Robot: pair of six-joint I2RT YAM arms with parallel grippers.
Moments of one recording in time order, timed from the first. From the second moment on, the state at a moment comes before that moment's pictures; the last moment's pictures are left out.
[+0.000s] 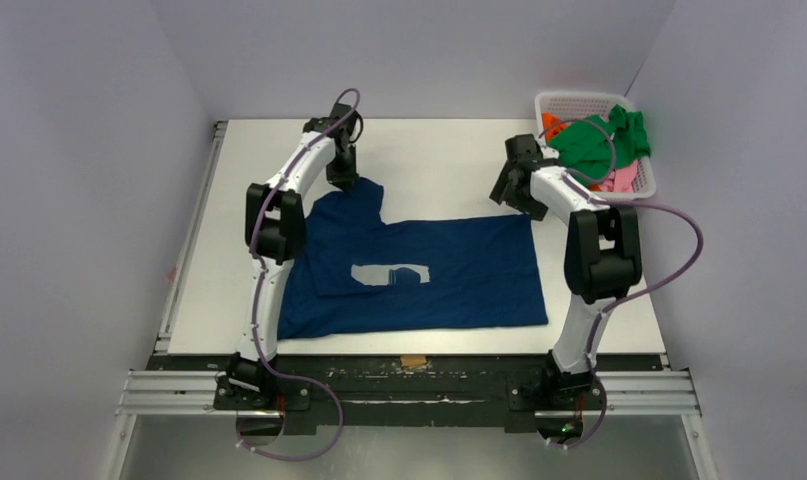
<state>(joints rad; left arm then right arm) -0.27 2.51 2.33 -1.02 -0.08 -0.34 0.16 1.88 1.37 -0.58 0.34 0.62</state>
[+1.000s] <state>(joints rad) -0.36 1.87 1.58 -0.74 -0.06 -0.12 0.16 1.97 1.47 -0.69 0.44 0.62</state>
